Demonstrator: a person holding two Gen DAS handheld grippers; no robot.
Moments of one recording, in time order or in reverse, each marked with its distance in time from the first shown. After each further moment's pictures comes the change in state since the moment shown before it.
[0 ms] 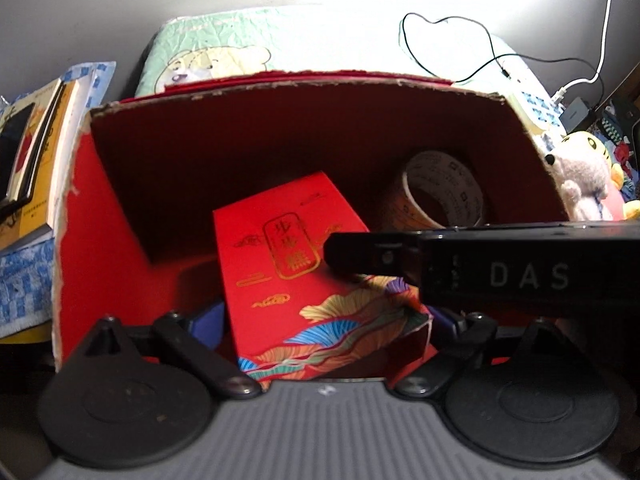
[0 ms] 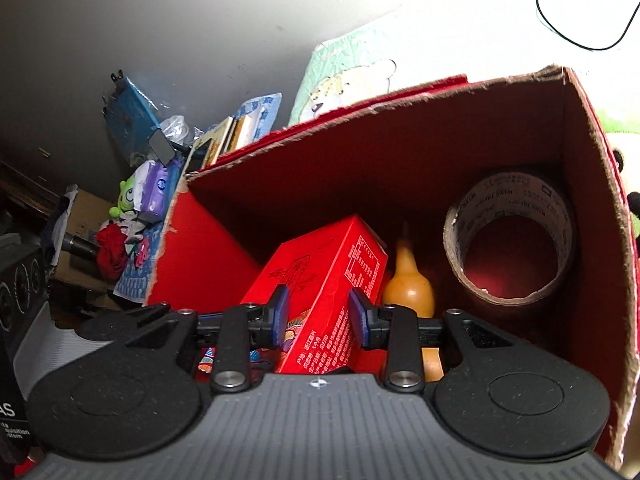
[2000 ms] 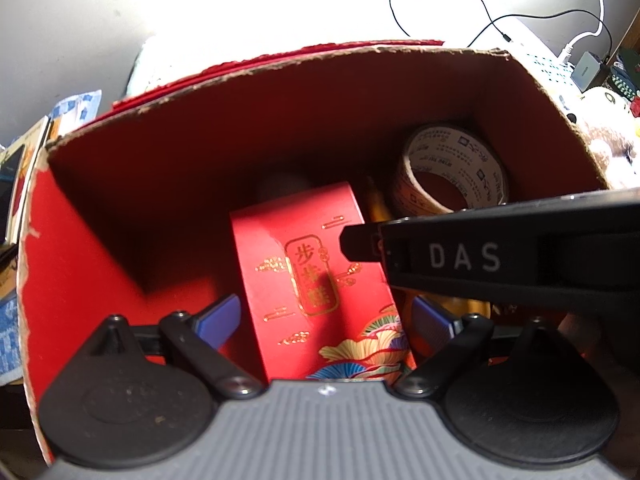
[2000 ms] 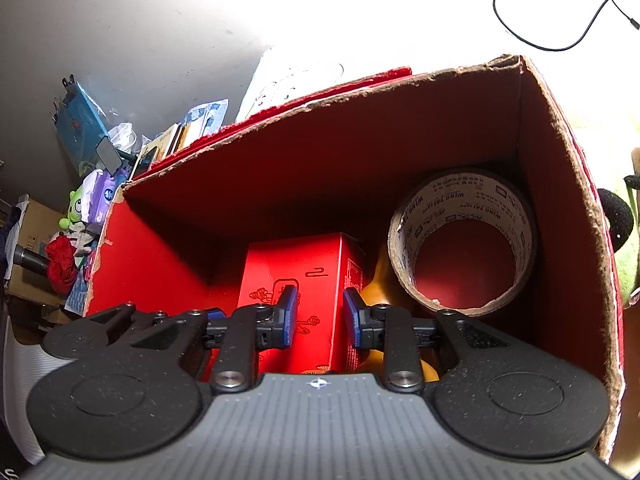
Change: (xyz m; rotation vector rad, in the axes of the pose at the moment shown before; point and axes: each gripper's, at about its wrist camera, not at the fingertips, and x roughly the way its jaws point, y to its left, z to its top) left arm 0.031 -0.020 0.004 0.128 -0.002 0.091; right arm 0.010 -0.005 -0.002 0.010 -0.043 -0.155
